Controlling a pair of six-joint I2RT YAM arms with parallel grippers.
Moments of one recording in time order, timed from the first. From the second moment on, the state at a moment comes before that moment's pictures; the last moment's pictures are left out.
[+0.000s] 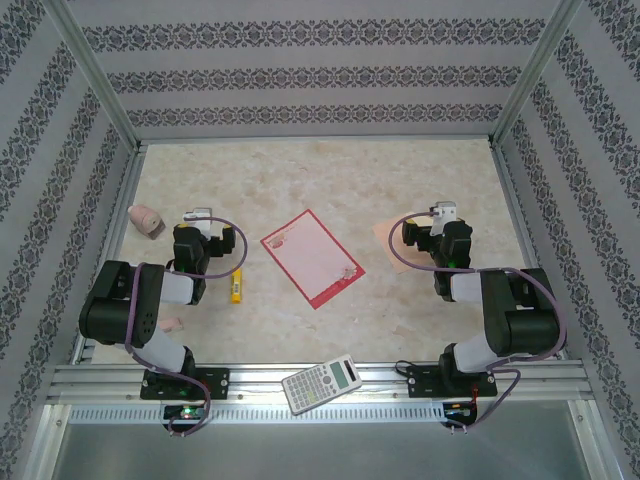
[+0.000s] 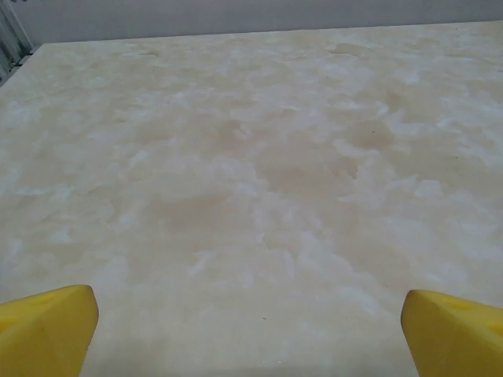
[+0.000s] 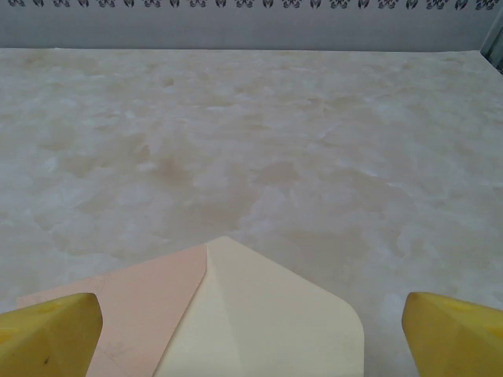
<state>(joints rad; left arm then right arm) -0.03 1.58 0.36 0.84 -0.10 0.00 0.01 1.50 0.37 0.77 -0.03 0.02</state>
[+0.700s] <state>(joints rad) -0.02 1.58 0.36 0.84 -0.15 0.00 0.01 1.50 0.37 0.77 -0.03 0.02</state>
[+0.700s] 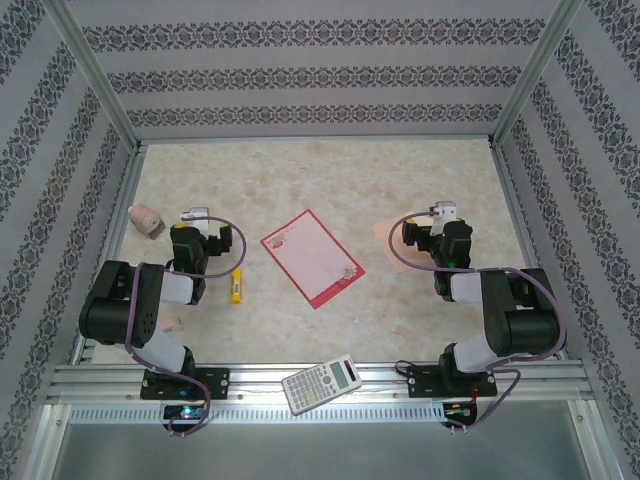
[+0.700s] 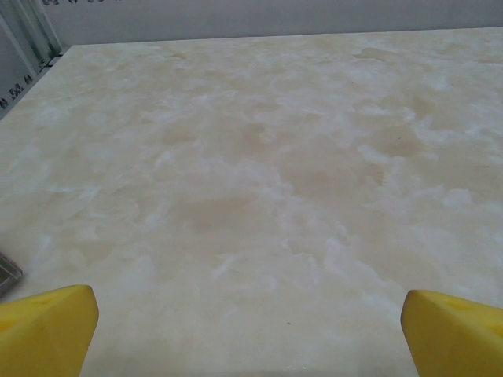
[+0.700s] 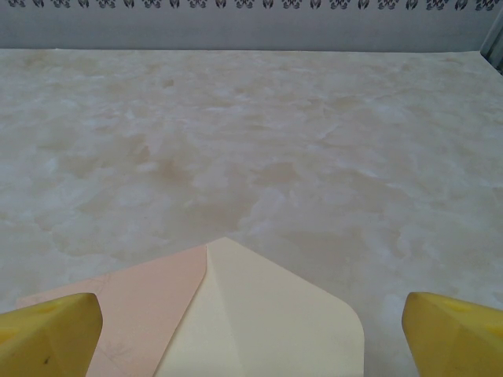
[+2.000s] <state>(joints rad) -0.02 1.27 0.99 -0.29 0.14 -0.23 0.26 1.16 0.76 -0.07 0.06 0.37</state>
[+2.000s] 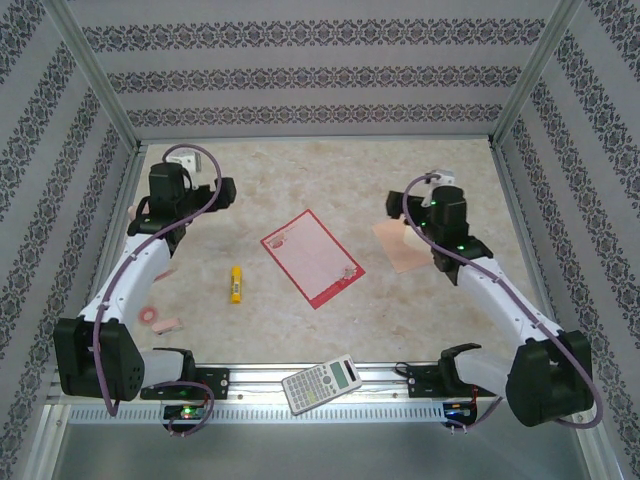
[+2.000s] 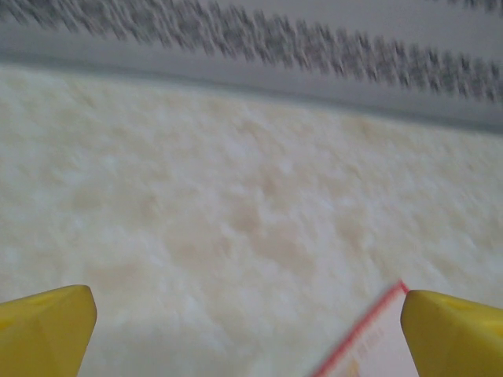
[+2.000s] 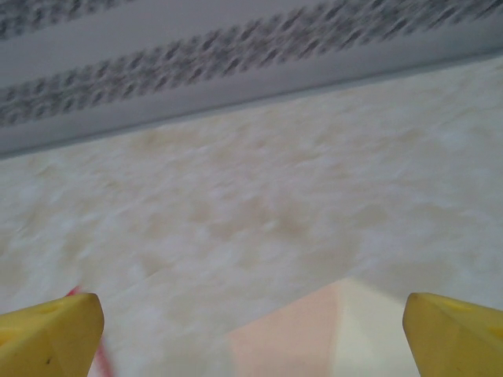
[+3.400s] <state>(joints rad) -0.11 1.79 1.06 -0.33 0.59 -0.35 0.55 1.53 0.77 -0.11 -0.08 0.87</state>
